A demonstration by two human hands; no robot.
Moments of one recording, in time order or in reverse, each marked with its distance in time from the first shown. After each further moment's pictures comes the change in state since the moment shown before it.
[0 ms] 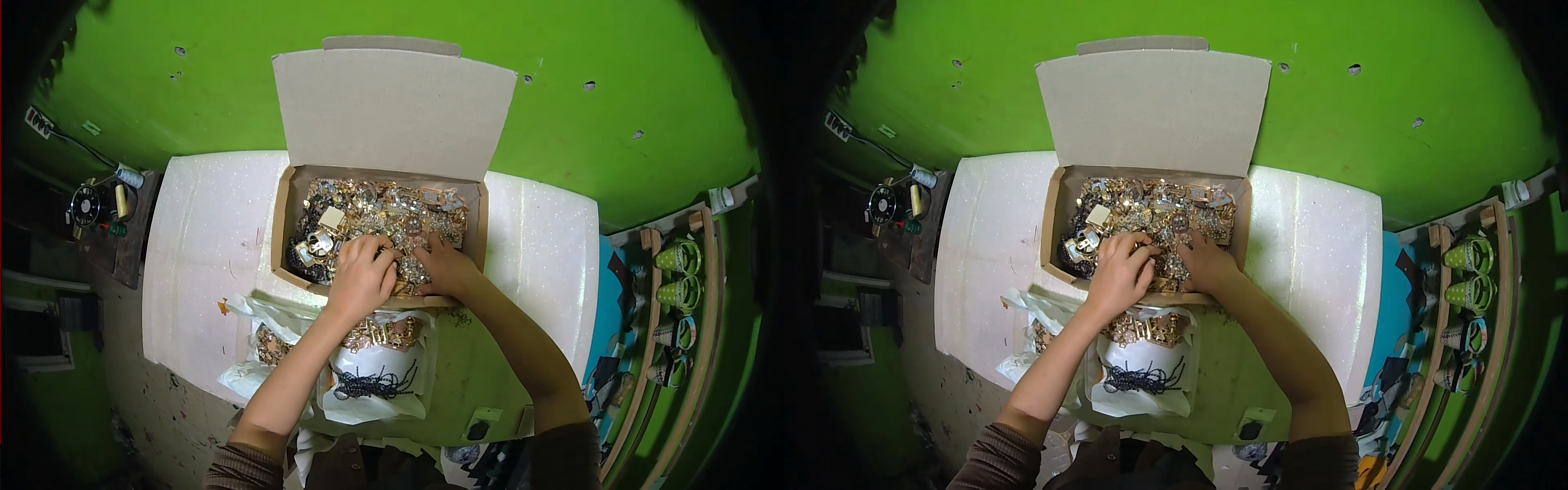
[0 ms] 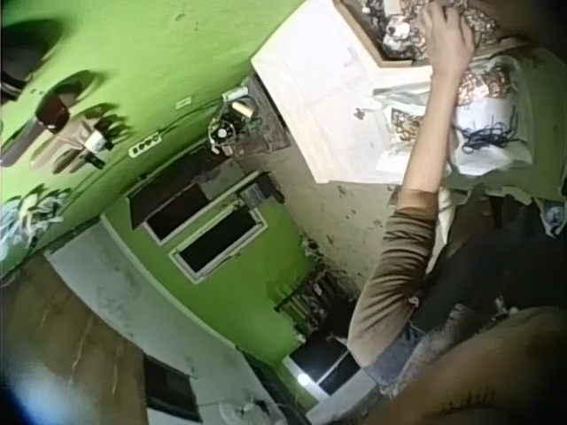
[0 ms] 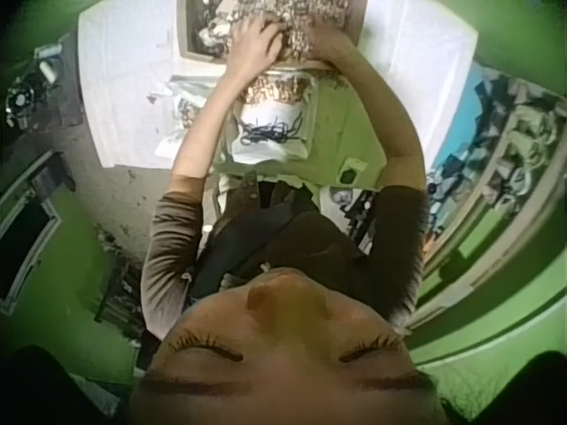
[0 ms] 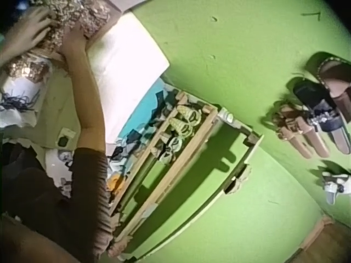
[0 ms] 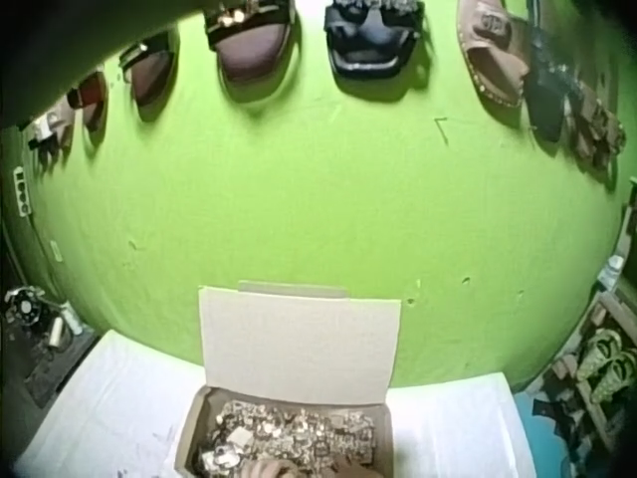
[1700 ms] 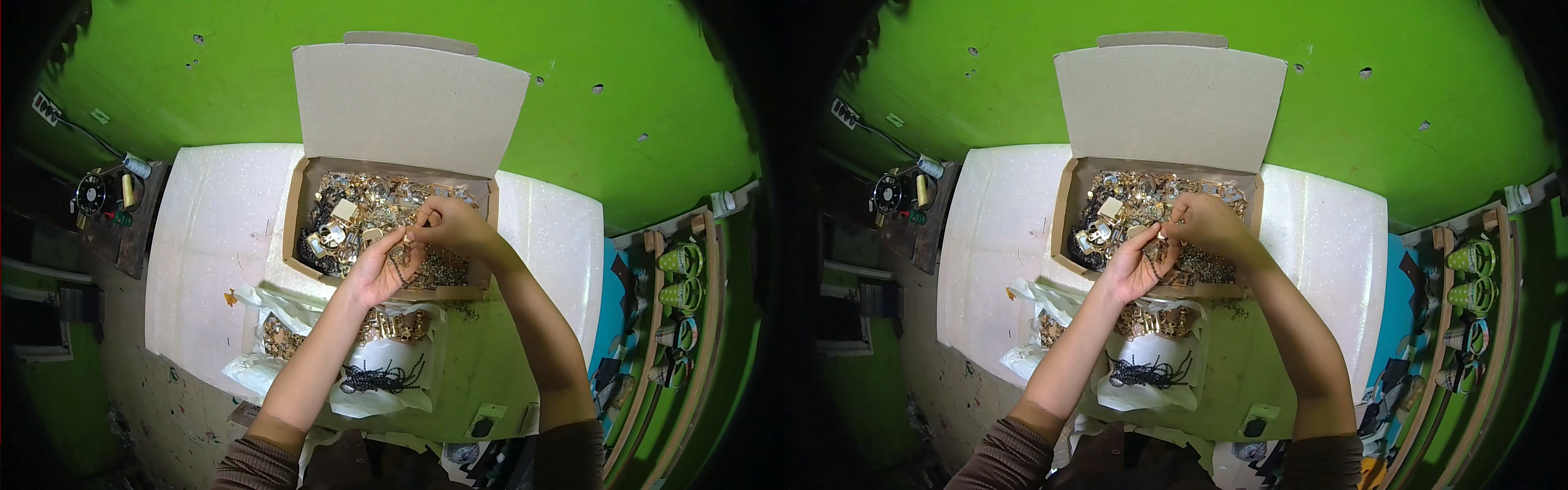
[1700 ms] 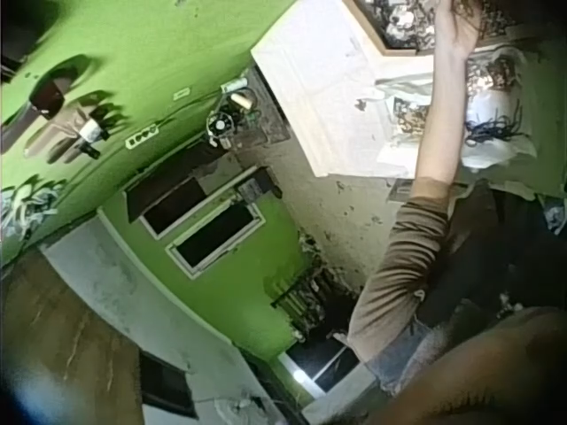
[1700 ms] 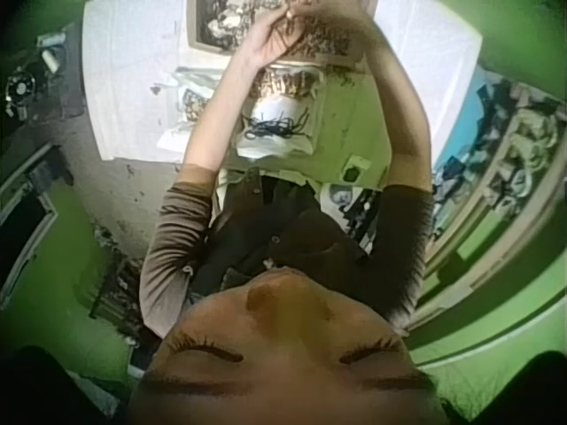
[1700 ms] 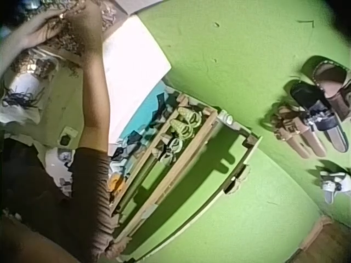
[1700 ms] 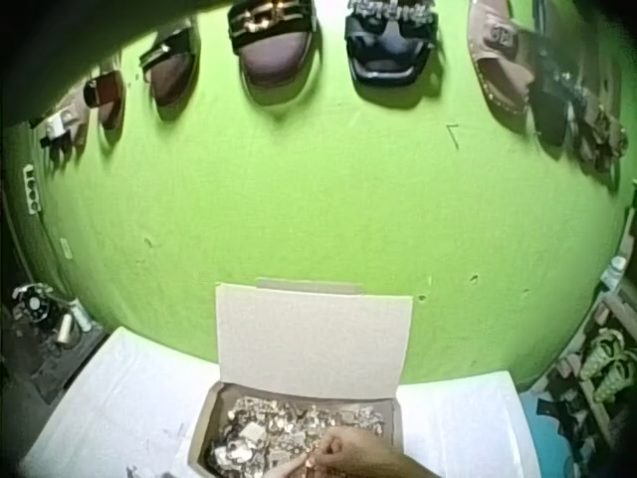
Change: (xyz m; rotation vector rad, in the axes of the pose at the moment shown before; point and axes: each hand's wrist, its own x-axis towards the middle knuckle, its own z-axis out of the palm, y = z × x) left_hand 0.009 -0.015 0.018 -2.514 -0.184 -0.993; right_hand 0.010 -0.026 -0.071 0.589 0.213 -0.021
